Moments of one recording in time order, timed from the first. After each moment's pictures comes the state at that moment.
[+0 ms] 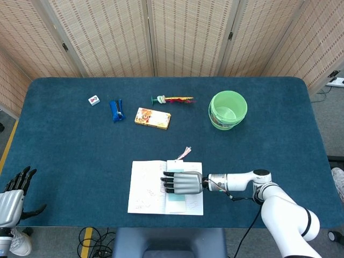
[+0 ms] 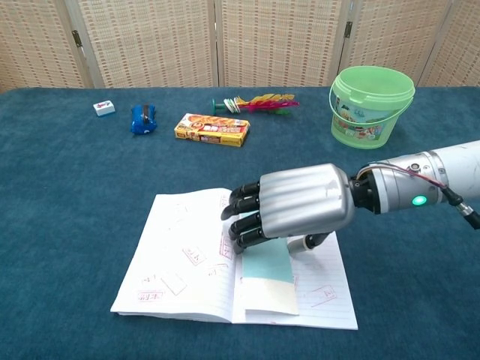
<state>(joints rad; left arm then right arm) -0.07 -1.12 -0.02 -1.66 1.41 1.41 0.05 1.05 -1.83 -0.33 -0.50 -2.13 1.33 0.23</state>
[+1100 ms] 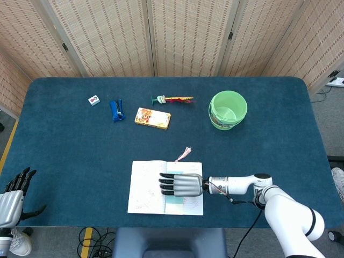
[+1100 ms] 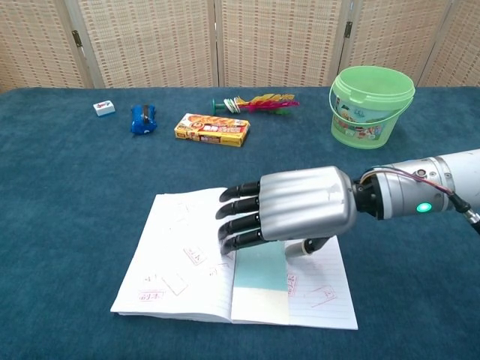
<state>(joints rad) -0.06 -1.12 -0.01 -1.65 1.40 1.40 0.04 1.04 -1.80 -0.33 -0.60 -2.09 1.32 0.14</state>
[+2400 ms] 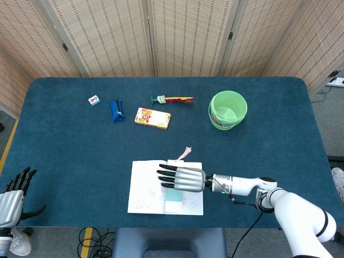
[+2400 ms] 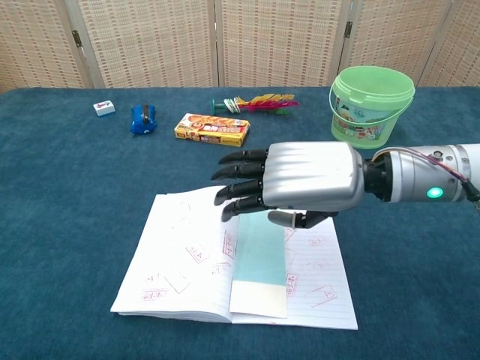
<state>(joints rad) -0.06 -1.12 -0.01 -1.66 1.40 1.40 0.05 1.01 -1.72 -0.27 -0.76 -2.00 1.31 0.12</state>
